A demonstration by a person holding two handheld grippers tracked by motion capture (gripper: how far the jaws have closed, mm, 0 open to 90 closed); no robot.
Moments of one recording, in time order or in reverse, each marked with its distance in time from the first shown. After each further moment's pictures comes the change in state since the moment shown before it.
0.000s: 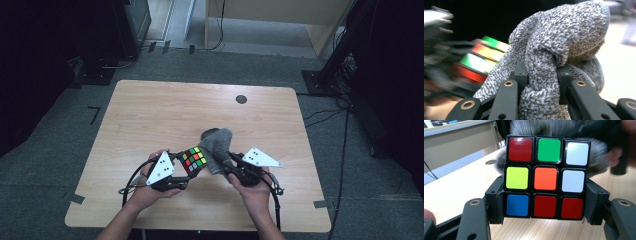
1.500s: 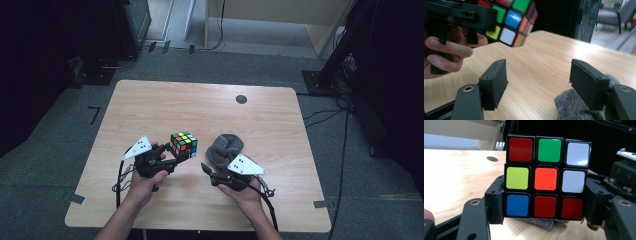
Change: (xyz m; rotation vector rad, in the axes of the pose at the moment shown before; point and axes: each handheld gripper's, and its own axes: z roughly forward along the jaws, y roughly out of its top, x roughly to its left) left arm 0.041 -0.002 -0.012 -0.097 -0.050 -0.441; right arm 0.022 -0.020 0.021 -0.009 0.028 -0.205
